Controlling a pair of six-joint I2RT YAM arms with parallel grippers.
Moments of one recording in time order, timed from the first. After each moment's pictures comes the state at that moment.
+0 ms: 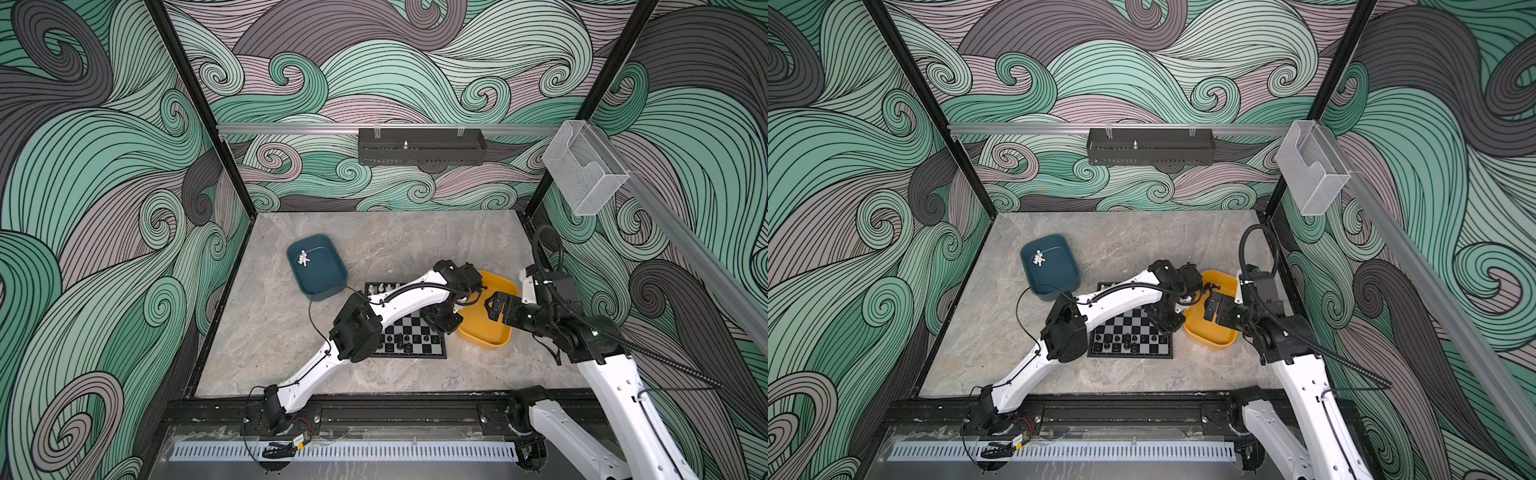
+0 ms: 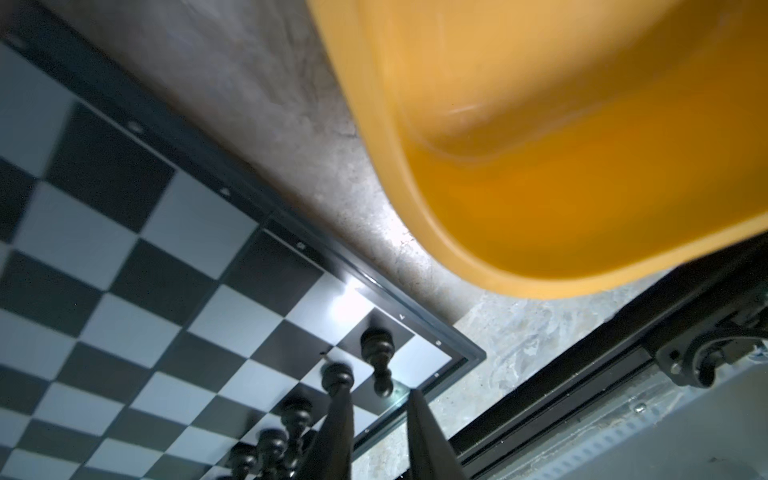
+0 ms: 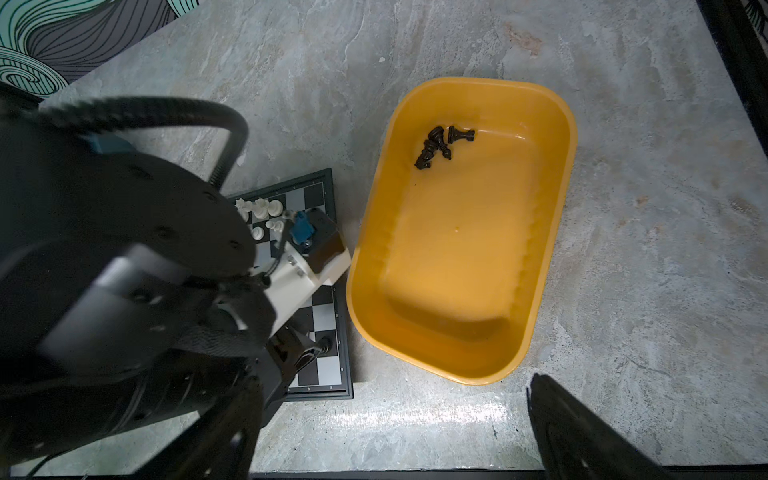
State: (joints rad) left arm -1.04 2.41 2.34 -1.45 0.10 -0.24; right arm 0.20 0.82 0.99 -1.09 -0.05 0.42
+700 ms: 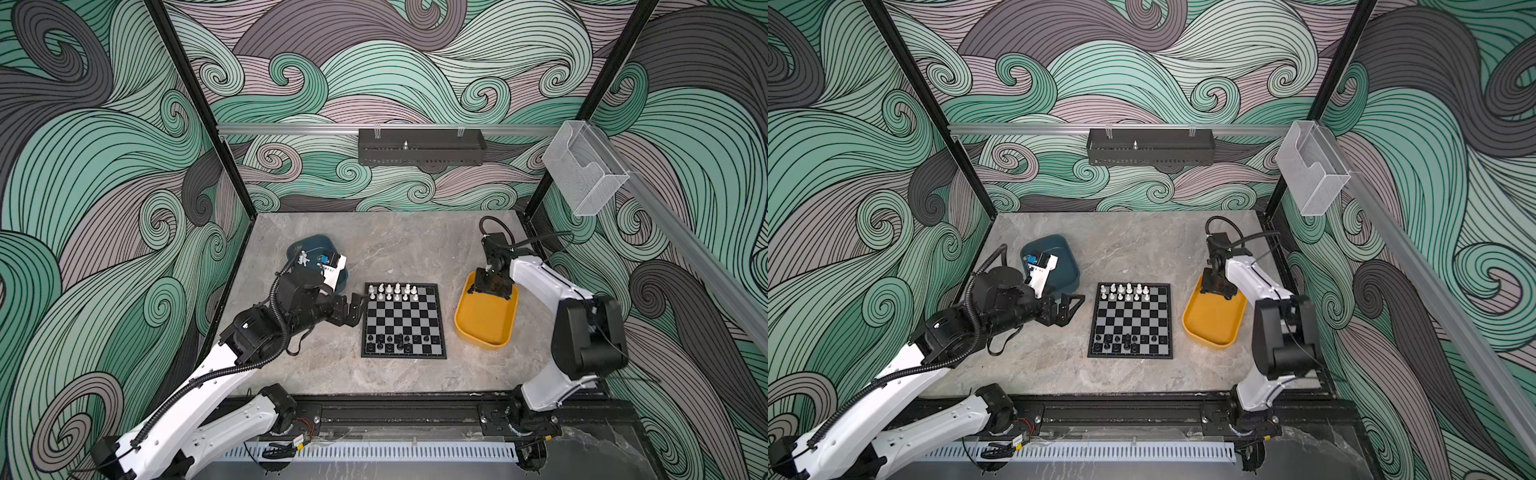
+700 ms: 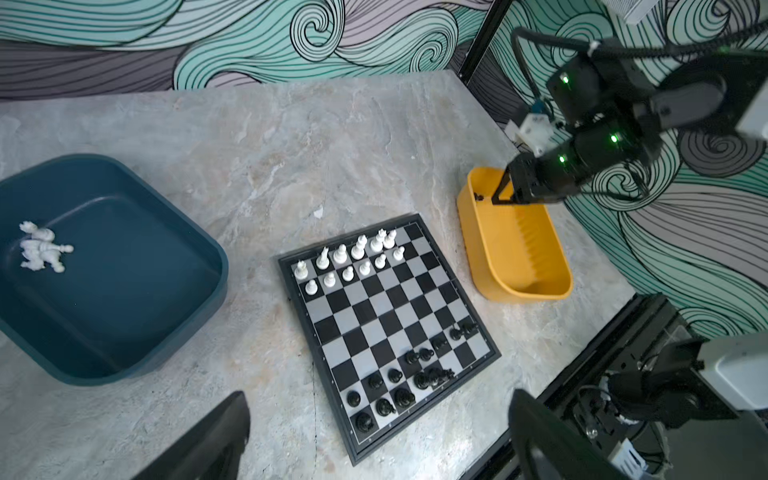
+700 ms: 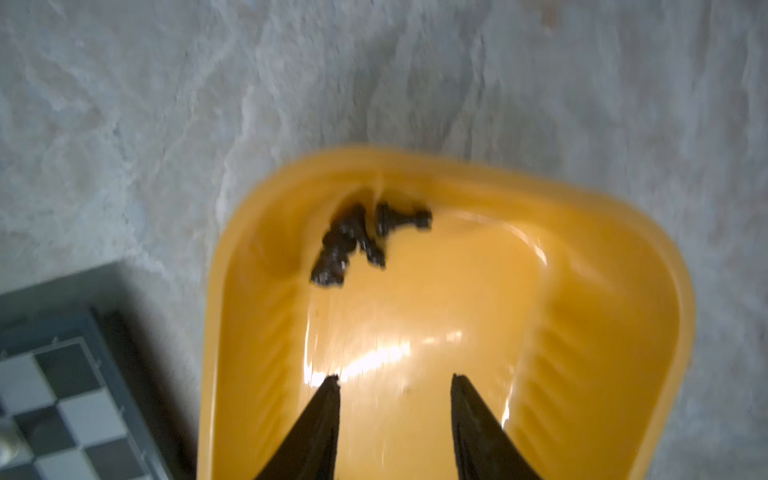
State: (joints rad) left arm -0.69 0.81 0.98 -0.74 -0.01 -0.33; right arm 0.13 1.72 1.21 -0.81 0.14 0.32
